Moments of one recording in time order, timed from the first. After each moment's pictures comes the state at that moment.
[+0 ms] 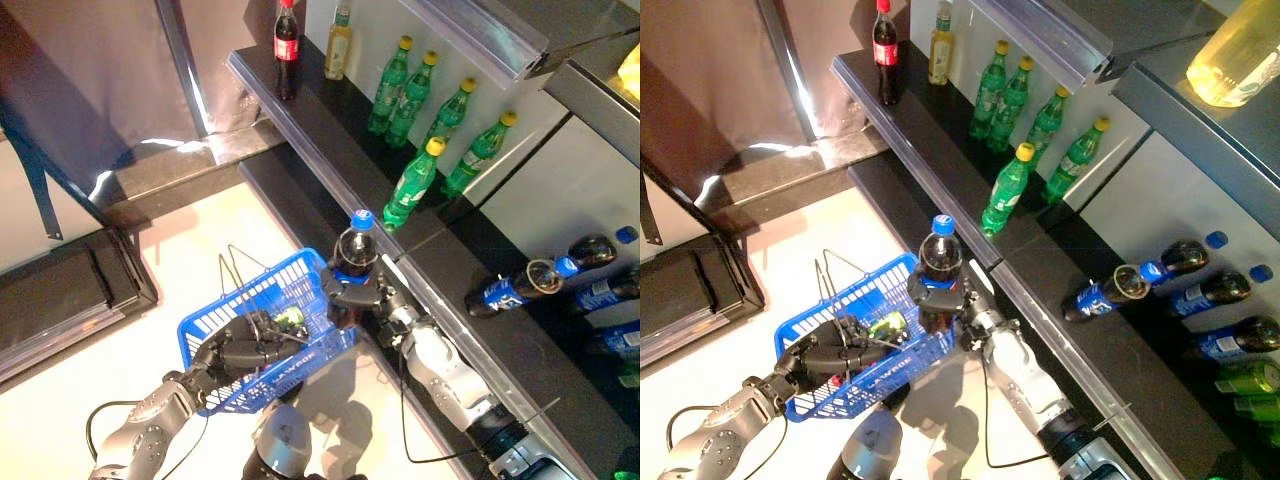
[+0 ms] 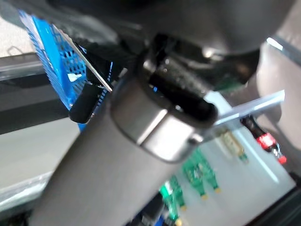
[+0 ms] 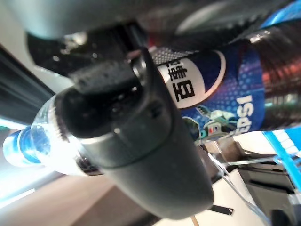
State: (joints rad) left arm 0.13 0.58 -0.08 0.05 -0.85 0.22 -0.44; right arm -0.28 -0.34 0.54 0.18 0.50 -0.12 -0.07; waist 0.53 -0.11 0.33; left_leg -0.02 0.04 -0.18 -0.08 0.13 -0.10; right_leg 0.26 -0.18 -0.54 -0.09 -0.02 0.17
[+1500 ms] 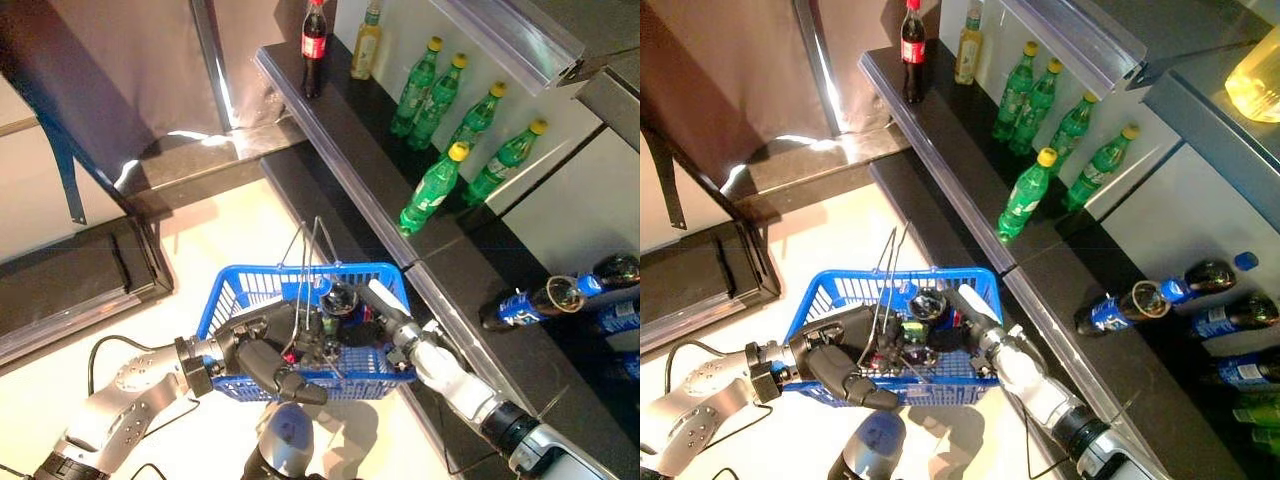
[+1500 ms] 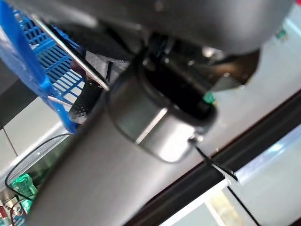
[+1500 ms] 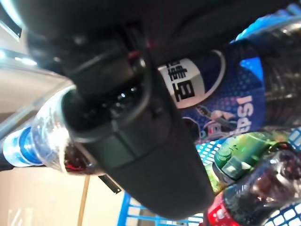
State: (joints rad) left arm 0.07 0.83 -0.15 -0.31 -0.86 0.26 -0.71; right arm -0.35 -0.47 0.70 0.37 -0.01 -0.12 -0.11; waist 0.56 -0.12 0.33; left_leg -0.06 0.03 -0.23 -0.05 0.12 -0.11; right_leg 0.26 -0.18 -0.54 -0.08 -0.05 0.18
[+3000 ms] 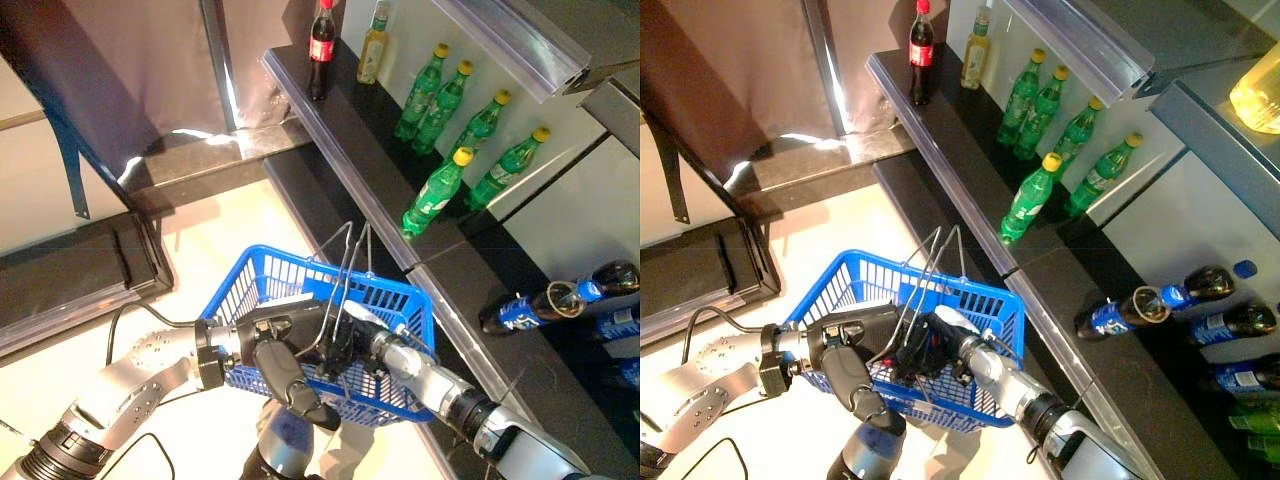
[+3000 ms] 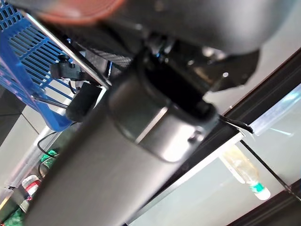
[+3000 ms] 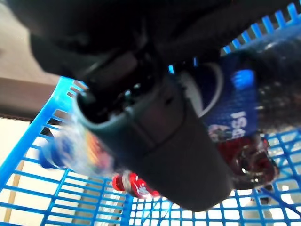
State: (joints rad) left arm -0.08 0.89 -0.27 -0.35 -0.86 0.25 -0.76; right arm -0.46 -0.30 0.80 0.58 -0.15 0.02 -0.02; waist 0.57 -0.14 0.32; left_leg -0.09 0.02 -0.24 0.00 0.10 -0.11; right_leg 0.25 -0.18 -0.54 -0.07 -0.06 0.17
